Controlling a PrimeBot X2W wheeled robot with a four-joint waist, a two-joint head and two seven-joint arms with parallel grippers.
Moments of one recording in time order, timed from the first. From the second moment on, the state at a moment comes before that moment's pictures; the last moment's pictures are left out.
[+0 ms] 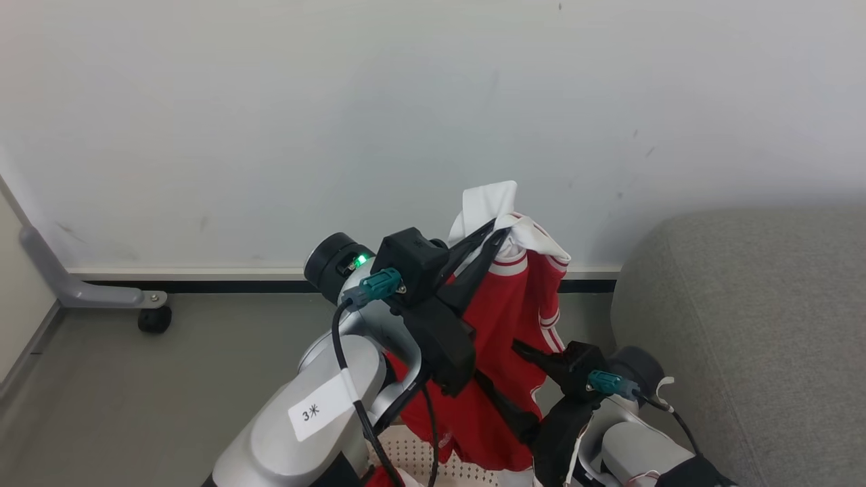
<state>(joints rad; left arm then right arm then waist) -0.65 0.04 -0.67 0.40 -0.45 -0.13 -0.04 -0.59 -0.14 0.96 0.76 0.49 0.12 -0.26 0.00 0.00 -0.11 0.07</state>
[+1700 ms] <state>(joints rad) -0.39 0.12 -0.61 0.40 -0.51 -0.03 -0.13 -0.77 -0.40 0.96 0.66 0.73 0.12 -0.26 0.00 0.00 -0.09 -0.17</state>
